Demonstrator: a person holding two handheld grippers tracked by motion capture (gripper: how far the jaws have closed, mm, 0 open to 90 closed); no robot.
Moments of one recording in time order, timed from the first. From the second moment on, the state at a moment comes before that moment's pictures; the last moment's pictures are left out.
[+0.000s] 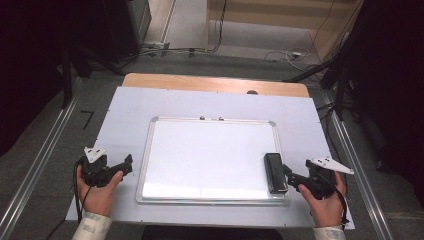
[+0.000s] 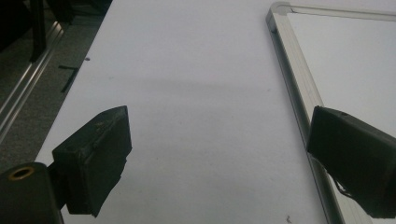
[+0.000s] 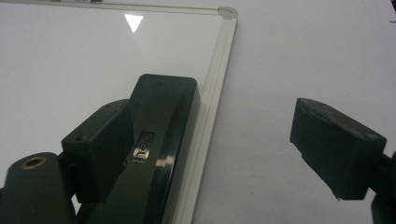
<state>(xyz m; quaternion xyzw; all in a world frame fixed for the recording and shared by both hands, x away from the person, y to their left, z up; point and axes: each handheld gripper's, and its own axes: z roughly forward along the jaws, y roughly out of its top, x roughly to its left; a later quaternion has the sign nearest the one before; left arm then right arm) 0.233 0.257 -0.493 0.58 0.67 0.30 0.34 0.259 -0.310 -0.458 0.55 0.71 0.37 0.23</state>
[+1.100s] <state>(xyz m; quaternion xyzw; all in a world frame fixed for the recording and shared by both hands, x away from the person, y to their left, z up) 0.233 0.257 -0.493 0.59 0.67 0.30 0.34 0.260 -0.355 -0.471 0.58 0.70 0.33 0.26</state>
